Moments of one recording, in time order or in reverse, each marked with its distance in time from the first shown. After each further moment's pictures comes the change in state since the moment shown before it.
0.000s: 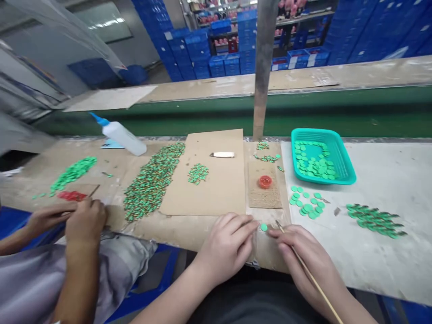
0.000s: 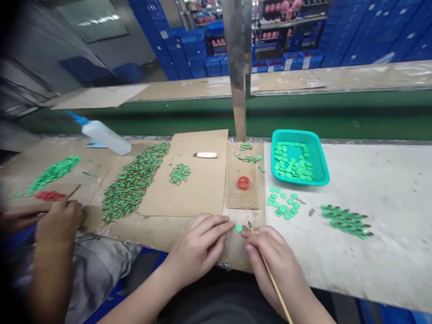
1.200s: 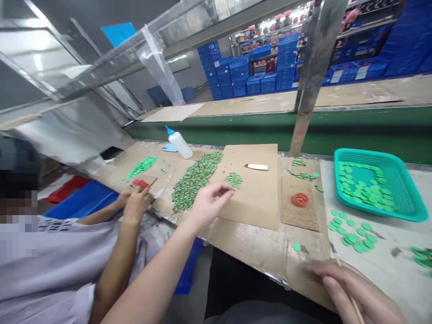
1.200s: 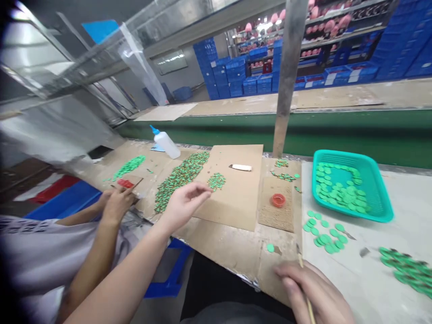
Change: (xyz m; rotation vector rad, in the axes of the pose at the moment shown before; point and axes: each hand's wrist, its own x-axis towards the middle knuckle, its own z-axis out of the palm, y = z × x) left_hand 0.009 -0.105 -0.097 -0.035 0.107 -0.460; right_hand -0.016 0.007 -0.010 0.041 0.027 0.018
